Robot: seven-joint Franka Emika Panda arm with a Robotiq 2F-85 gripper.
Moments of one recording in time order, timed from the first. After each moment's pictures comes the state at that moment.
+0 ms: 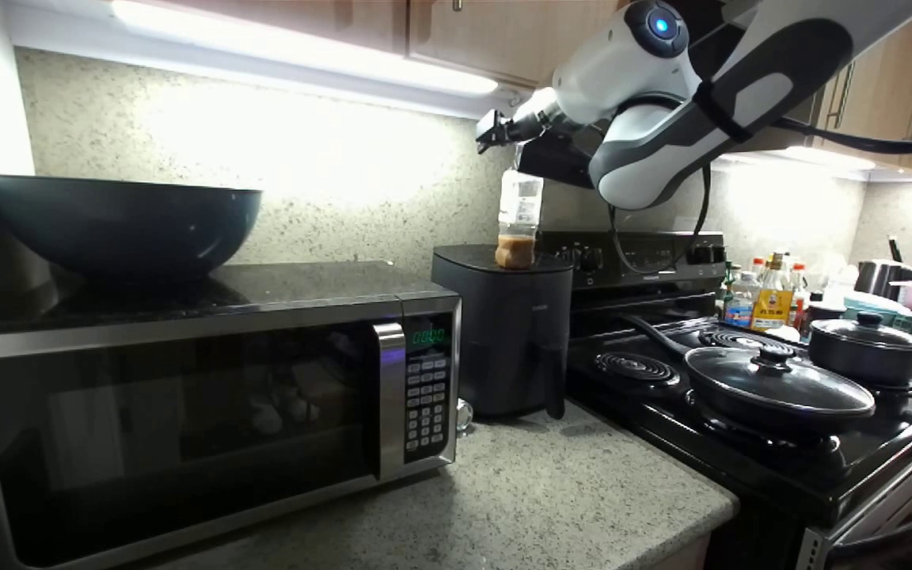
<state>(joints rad) 0.79 0.34 -0.94 -1.73 -0.75 3.26 1.15</state>
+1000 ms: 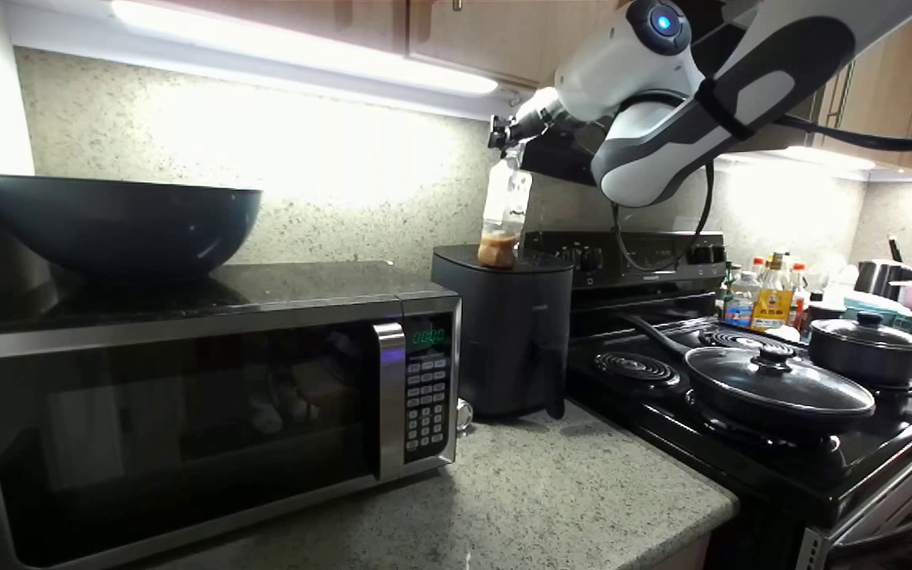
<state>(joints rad) 0.82 0.34 -0.98 -1.73 -0.75 3.26 1.15</state>
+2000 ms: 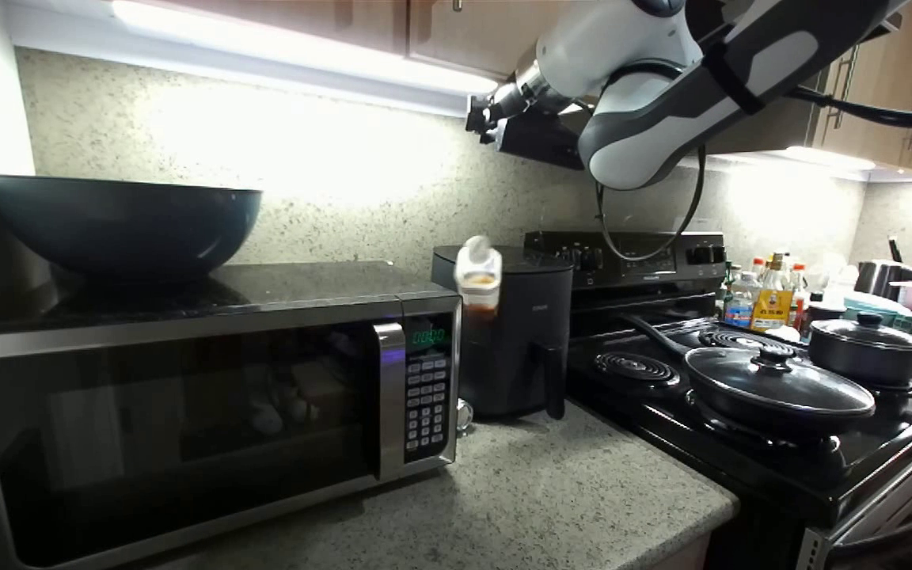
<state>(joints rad) 1.07 0.31 -1.14 -1.76 -0.75 3.21 1.16</state>
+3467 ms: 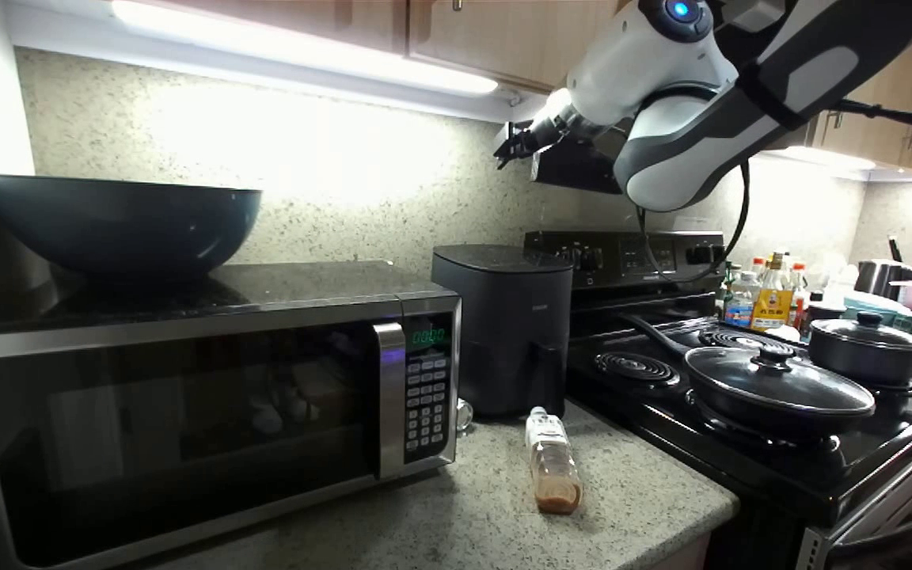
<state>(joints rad) 1.24 0.31 -1.38 -1.91 -0.75 3.20 1.17</state>
